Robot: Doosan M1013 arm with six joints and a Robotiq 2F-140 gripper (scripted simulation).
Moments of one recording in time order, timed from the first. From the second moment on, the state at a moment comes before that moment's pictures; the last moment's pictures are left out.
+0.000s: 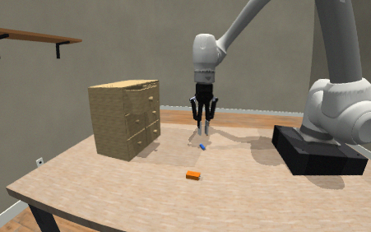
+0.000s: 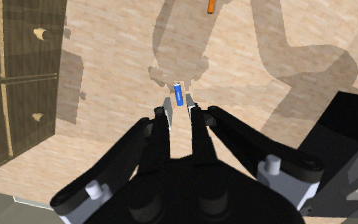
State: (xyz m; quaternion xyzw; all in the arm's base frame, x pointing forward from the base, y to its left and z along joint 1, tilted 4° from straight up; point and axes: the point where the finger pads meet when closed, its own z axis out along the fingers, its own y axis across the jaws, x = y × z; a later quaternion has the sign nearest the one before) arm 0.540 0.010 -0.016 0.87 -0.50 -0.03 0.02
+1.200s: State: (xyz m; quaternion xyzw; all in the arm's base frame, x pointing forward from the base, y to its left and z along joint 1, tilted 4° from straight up) arm 0.537 0.010 -0.067 0.87 -0.50 -0.03 0.02
